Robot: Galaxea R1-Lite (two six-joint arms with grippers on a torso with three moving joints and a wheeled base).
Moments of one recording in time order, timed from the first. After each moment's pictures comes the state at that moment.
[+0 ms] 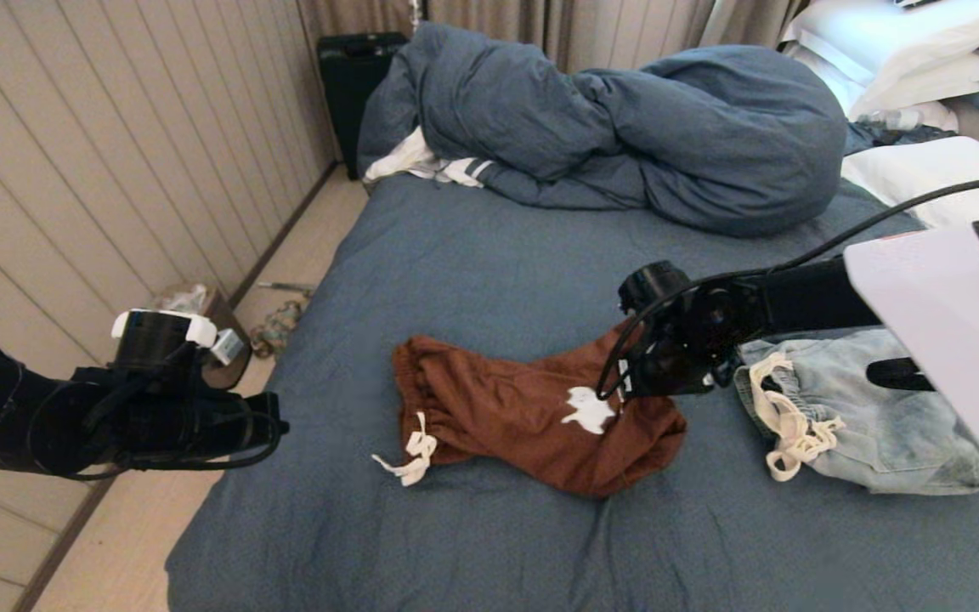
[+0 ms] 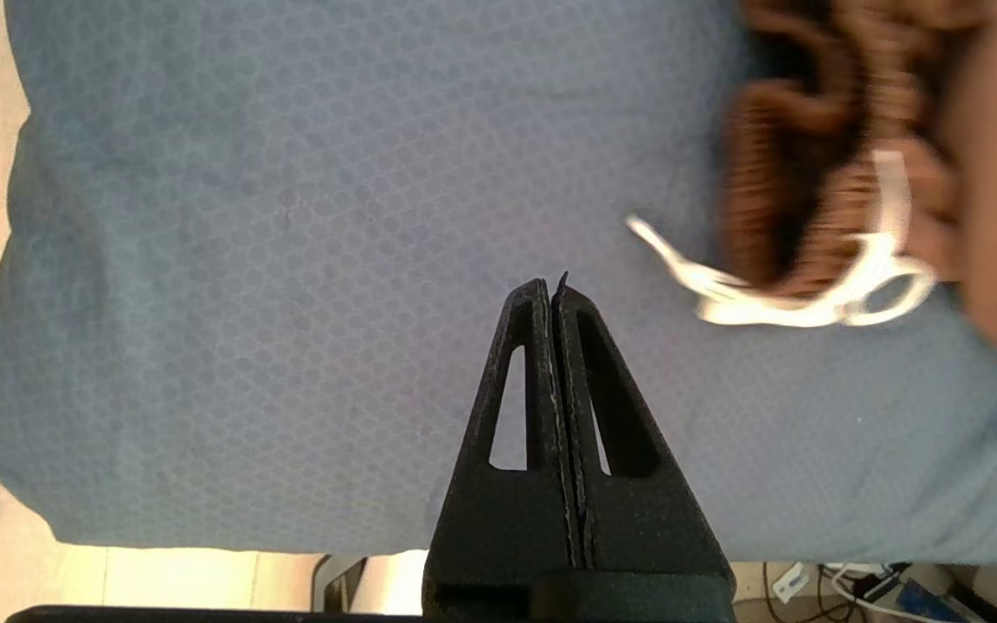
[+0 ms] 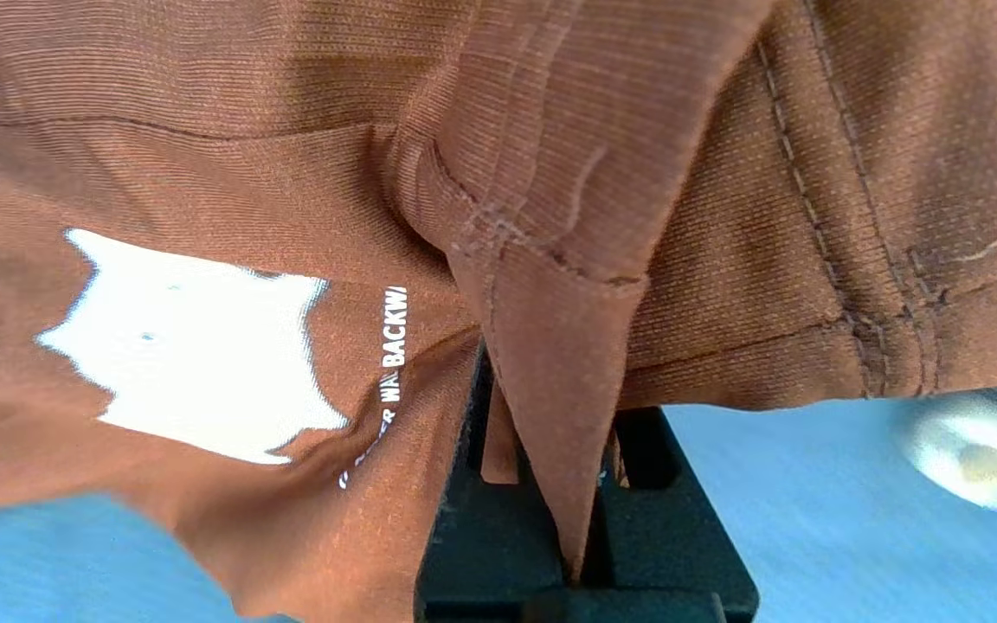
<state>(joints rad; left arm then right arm) -0.13 1.85 -0.80 -0.27 -0.20 -0.30 0.31 2.20 -1.62 0.41 -0.26 0.25</state>
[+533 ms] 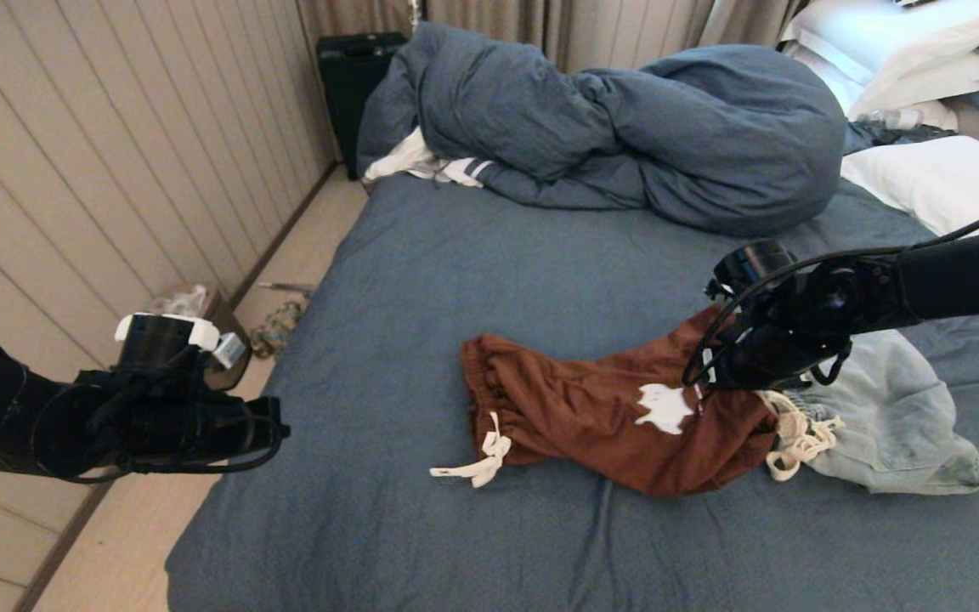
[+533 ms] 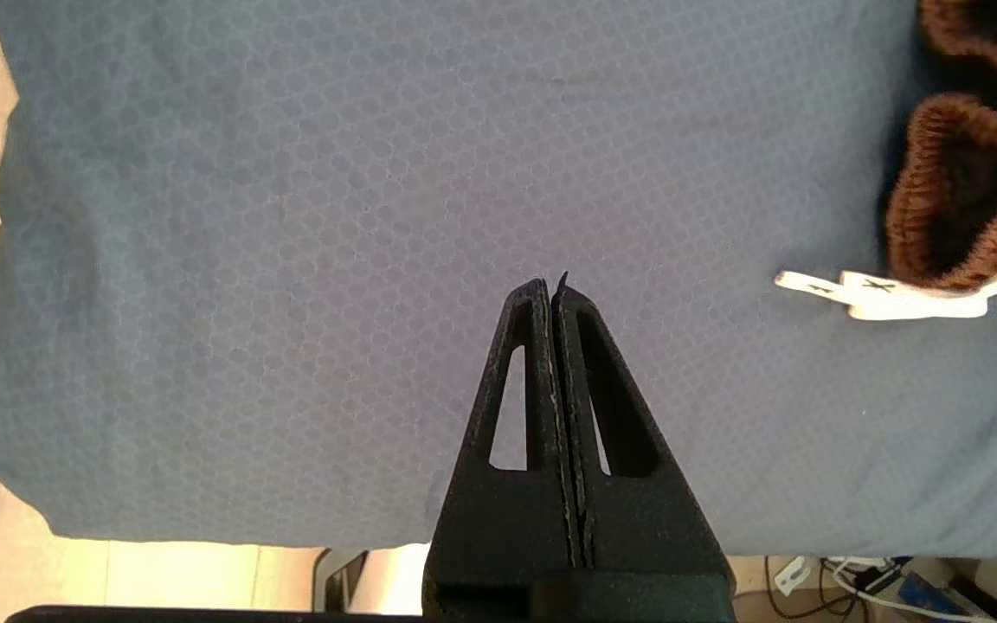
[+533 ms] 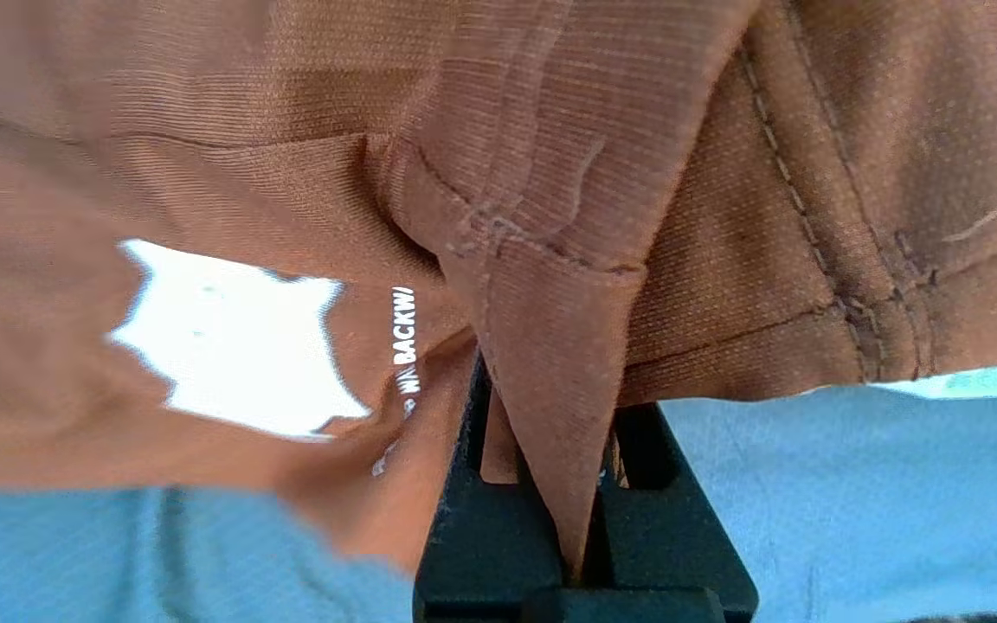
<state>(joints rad) -0.13 1.85 -0.79 -0.27 -0.20 -0.30 0.16 2.01 -1.44 0.37 -0.25 0.20</state>
